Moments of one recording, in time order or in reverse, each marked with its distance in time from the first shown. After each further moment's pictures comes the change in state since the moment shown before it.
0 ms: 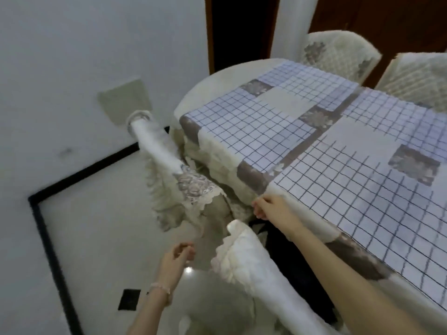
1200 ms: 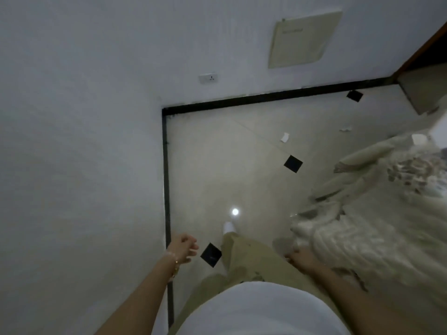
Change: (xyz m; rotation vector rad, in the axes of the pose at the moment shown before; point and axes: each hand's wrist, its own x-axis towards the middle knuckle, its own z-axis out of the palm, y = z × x) left_hand 0.176 -0.082 -0.417 -0.163 0.288 -0.714; right_hand 0.199 -0.048 0.429 -0.590 -0.611 0.460
